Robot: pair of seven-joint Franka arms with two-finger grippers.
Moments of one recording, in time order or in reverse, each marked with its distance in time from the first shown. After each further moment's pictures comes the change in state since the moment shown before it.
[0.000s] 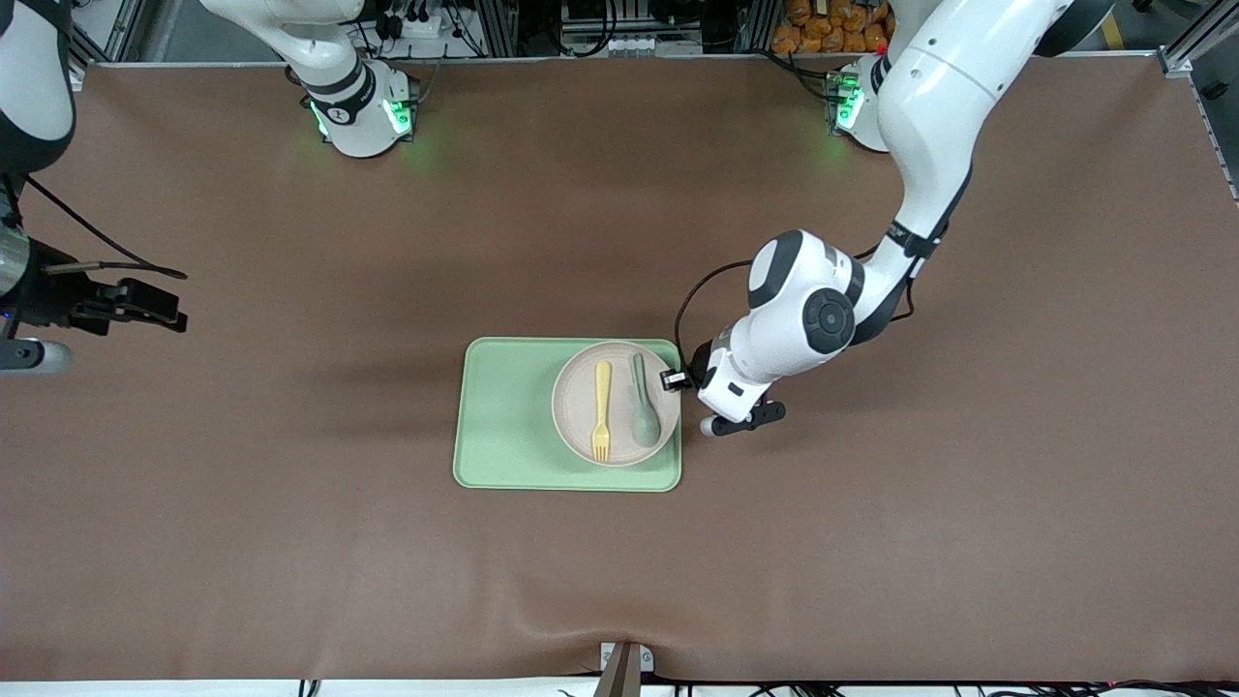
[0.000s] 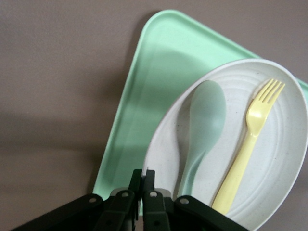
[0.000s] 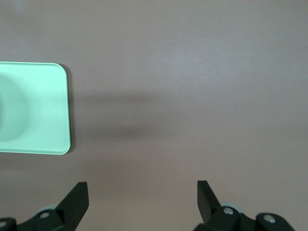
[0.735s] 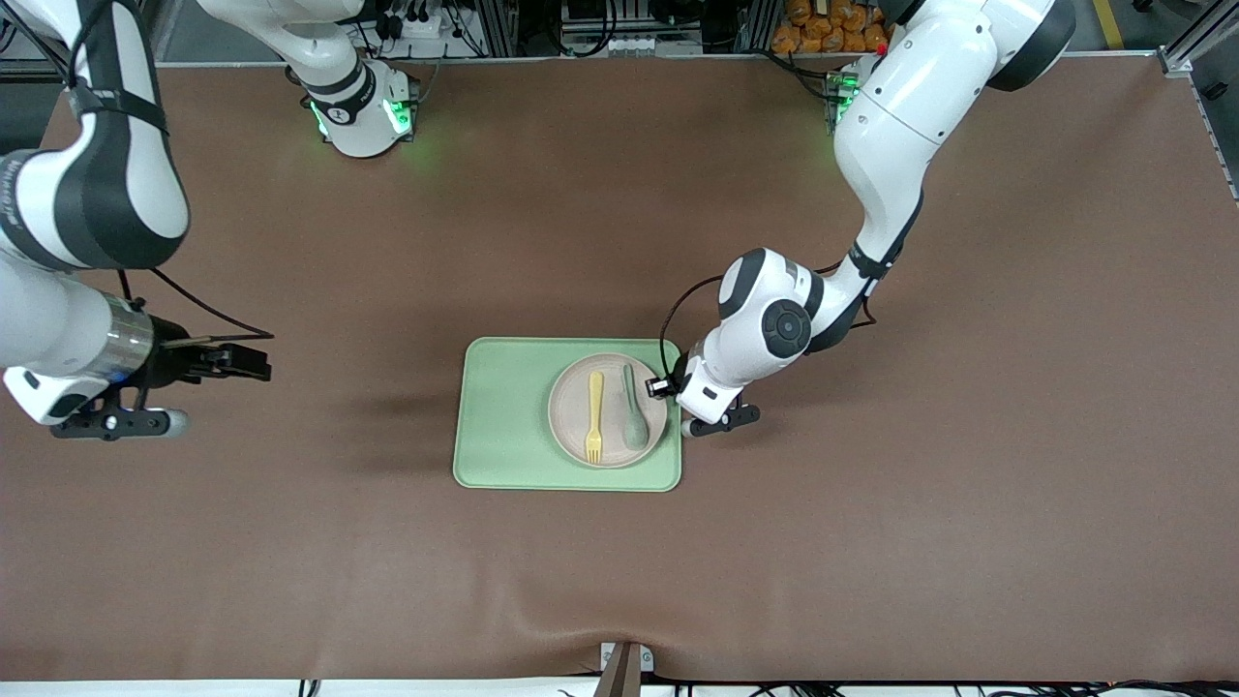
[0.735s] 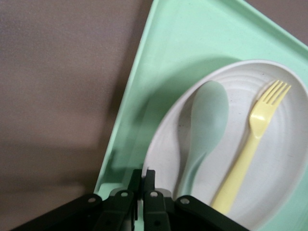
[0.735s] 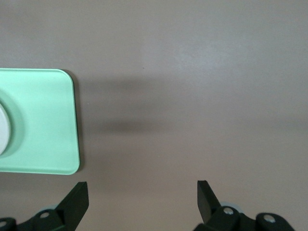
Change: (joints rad) left arm -0.069 0.100 0.034 0.007 0.001 0.131 -0.001; right arm 0.091 0.146 0.002 0.000 0.013 0.117 0.098
